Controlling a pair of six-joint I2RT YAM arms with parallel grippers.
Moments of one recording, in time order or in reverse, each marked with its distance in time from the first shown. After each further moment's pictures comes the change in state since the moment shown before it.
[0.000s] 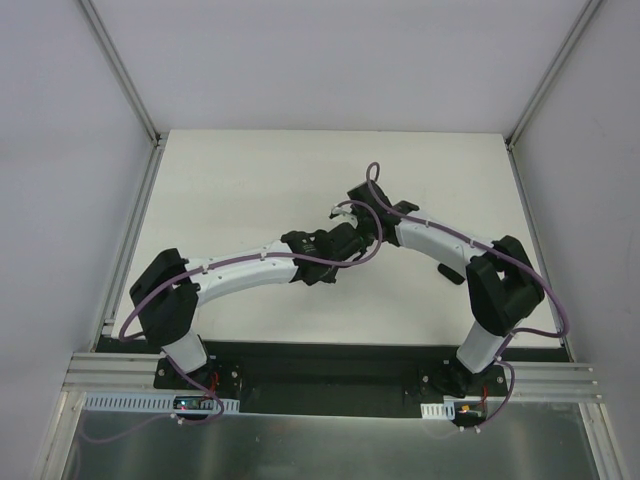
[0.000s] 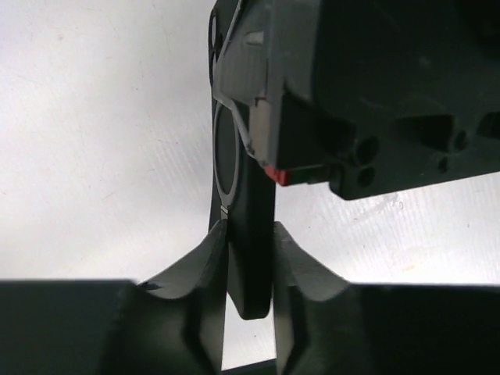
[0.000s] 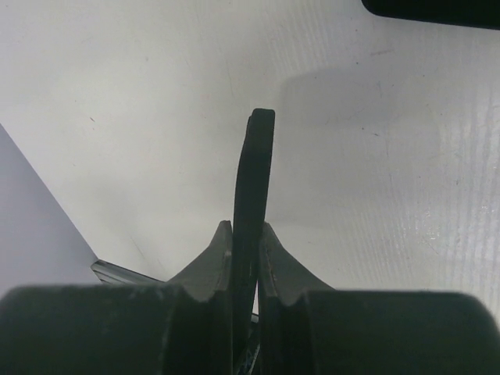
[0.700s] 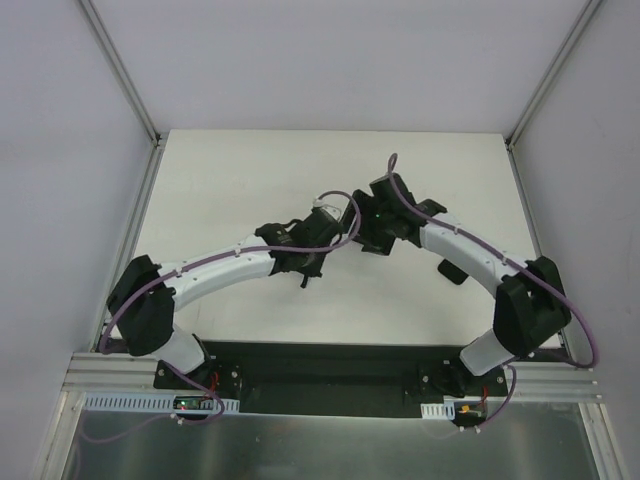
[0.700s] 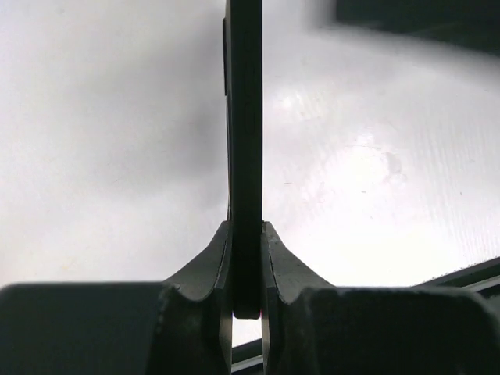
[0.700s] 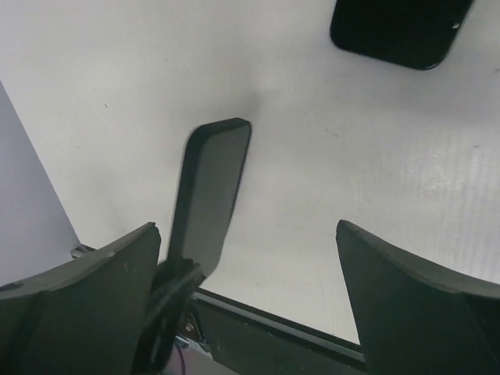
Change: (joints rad) left arm 0.081 -0.091 -0.045 -0.007 0.116 0.013; right arm -0.055 -0.125 -0.026 -0.039 -0.003 -0.151
